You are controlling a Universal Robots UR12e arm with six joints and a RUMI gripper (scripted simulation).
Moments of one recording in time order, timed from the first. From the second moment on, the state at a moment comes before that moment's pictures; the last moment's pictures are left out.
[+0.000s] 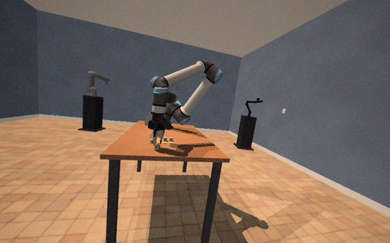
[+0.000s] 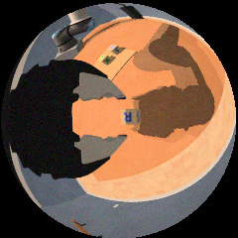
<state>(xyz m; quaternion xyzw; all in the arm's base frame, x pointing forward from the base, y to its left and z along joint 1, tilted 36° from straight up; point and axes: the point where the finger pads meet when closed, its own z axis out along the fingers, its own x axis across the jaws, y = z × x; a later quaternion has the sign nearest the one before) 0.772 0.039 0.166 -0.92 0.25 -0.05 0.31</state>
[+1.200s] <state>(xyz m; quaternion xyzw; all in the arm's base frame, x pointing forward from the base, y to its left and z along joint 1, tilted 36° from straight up) 0.780 0.055 0.142 -0.92 0.25 -0.05 0.31</state>
